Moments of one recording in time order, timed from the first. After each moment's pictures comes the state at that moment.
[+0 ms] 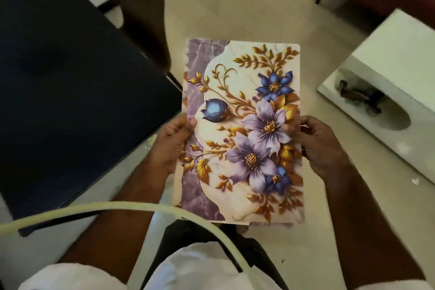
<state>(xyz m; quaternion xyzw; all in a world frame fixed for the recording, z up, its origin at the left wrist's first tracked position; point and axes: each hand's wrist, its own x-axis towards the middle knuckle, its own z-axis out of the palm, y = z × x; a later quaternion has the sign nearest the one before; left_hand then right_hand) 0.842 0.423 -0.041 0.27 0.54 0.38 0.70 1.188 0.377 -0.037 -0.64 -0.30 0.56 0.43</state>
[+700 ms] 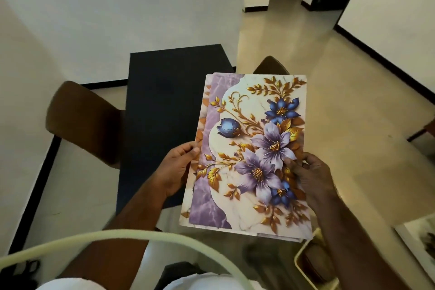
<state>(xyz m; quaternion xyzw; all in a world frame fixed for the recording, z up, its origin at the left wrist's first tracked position) 0.552 0.370 0.064 0.22 0.57 0.53 0.58 0.892 0.496 0.037 -0.57 -0.49 0.54 0.38</state>
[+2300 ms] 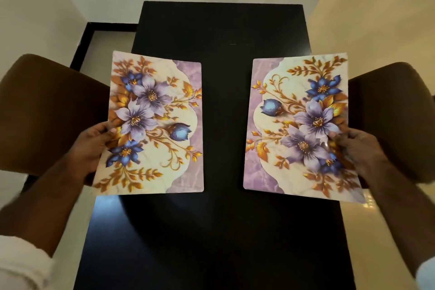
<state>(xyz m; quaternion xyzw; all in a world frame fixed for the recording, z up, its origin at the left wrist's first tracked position) 0.102 0.585 -0.135 0.00 0.76 0.53 0.38 0.617 1.014 -0.131 -0.62 -0.50 0.59 0.17</state>
